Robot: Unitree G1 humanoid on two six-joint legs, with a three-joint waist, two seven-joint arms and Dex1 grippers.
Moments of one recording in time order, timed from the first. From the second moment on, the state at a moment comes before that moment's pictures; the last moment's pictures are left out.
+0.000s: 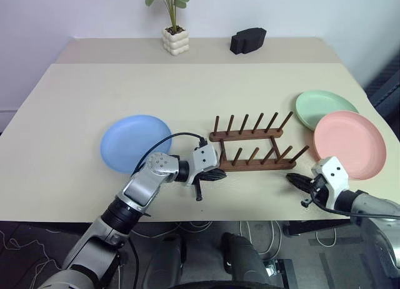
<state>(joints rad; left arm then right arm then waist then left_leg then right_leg) -0.49 0.34 -0.44 0.00 -0.07 0.42 -0.95 0.18 -0.74 -0.25 -0.30 0.33 0.46 0.74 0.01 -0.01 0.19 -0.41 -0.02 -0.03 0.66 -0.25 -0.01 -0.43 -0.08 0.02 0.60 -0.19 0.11</state>
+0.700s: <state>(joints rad) -0.51 0.31 -0.43 0.06 -0.03 0.38 -0.86 -0.09 -0.71 -0.11 -0.04 0.20 0.32 0.75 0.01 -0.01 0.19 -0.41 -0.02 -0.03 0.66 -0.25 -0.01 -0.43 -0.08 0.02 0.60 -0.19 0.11</state>
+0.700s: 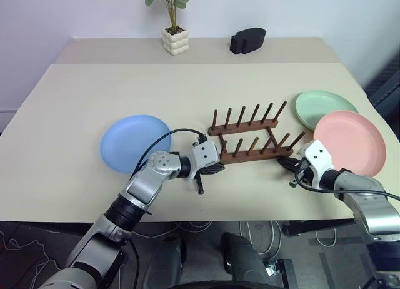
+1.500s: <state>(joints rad) -0.42 0.43 -0.34 -0.10 -0.13 0.40 -0.93 -0.01 -0.73 -0.19 -0.18 0.28 0.32 0.79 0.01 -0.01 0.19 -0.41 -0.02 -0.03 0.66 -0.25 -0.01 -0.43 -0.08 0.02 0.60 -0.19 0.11</state>
